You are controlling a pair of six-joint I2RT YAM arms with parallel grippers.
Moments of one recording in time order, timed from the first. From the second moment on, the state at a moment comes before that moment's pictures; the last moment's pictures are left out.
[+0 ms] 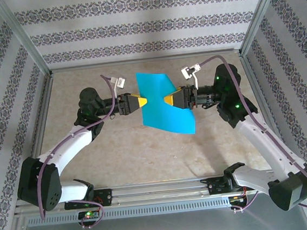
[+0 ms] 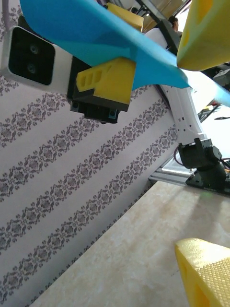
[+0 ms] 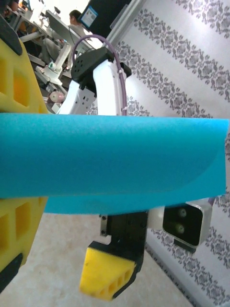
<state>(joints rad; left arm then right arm) -0.37 1.32 0.85 0.61 1.08 -0.98 0.38 1.09 1.09 -0.09 -1.13 0.68</state>
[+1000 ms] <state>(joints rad) -0.38 1.49 0.83 0.16 0.90 -0.71 0.20 1.14 0.97 -0.45 -0.52 0.44</state>
